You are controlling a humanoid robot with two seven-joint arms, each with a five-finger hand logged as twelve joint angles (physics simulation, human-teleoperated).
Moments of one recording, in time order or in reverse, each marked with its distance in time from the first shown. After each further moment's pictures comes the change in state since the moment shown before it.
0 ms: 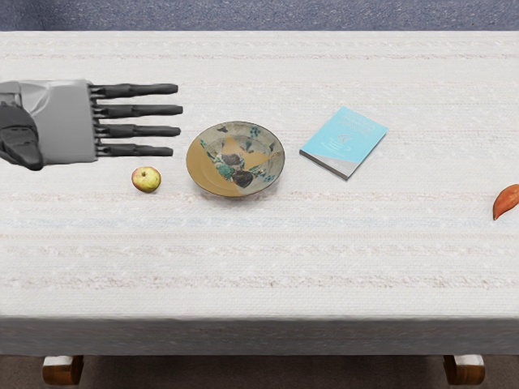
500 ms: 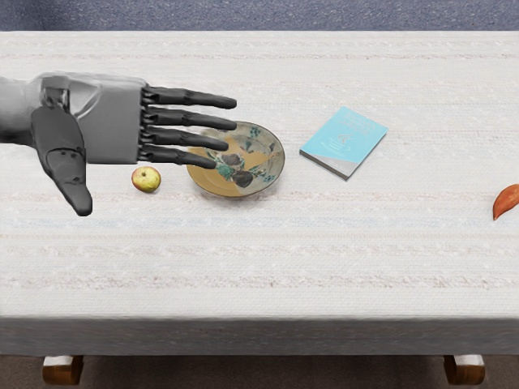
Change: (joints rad) left arm -0.156 -0.120 -0.007 -0.063 0.208 0.000 0.000; right arm 0.000 0.000 -0.001 -0.001 -0.002 -0.002 -0.001
